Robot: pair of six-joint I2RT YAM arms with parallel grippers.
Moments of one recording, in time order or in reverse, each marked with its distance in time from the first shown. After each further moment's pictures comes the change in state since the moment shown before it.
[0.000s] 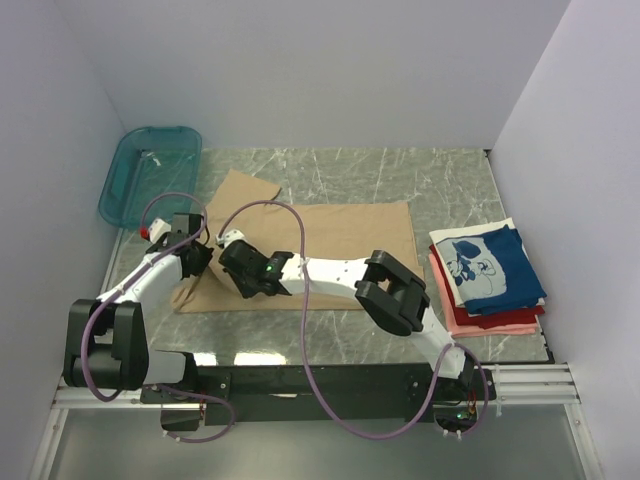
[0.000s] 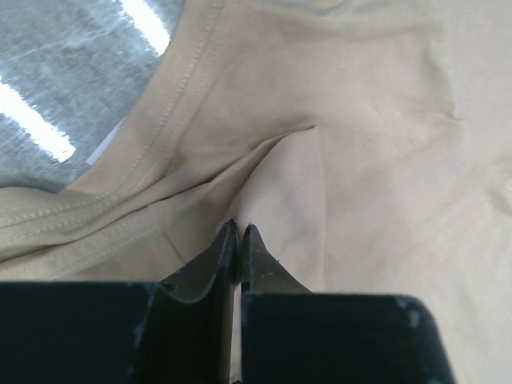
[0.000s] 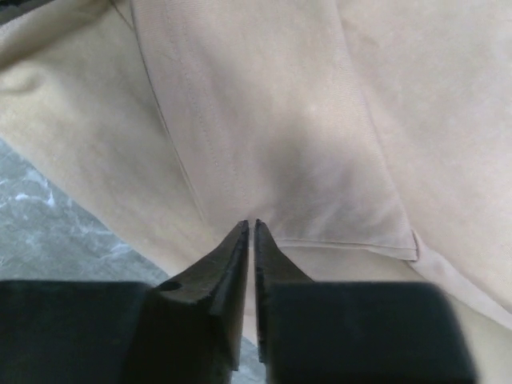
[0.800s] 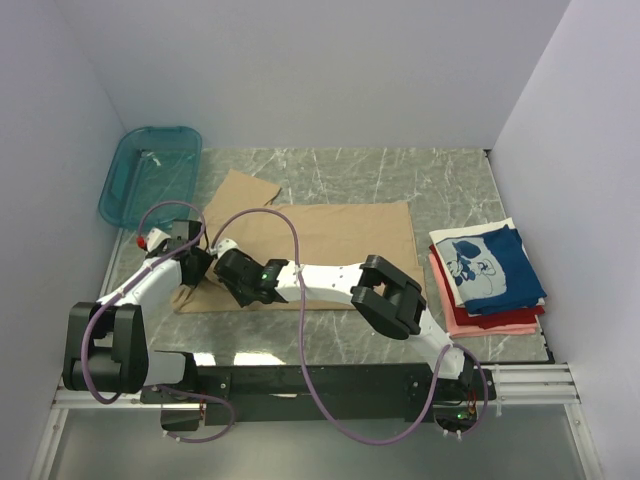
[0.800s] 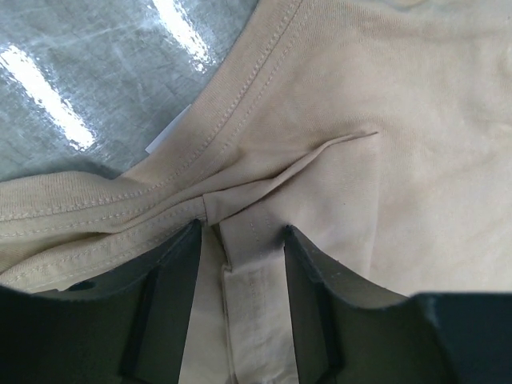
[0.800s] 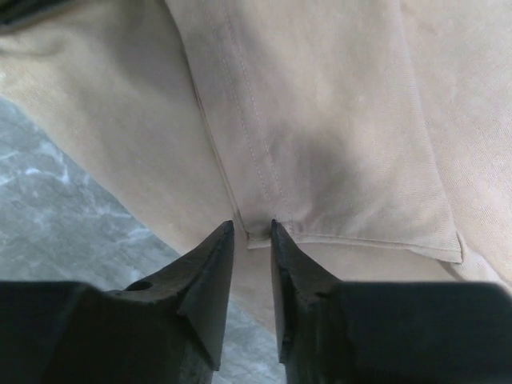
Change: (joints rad) left arm 0.006 -0.015 -0.038 -0.042 -0.040 -0.034; right arm 0.032 0.014 -0.001 0.006 -0.004 -0.040
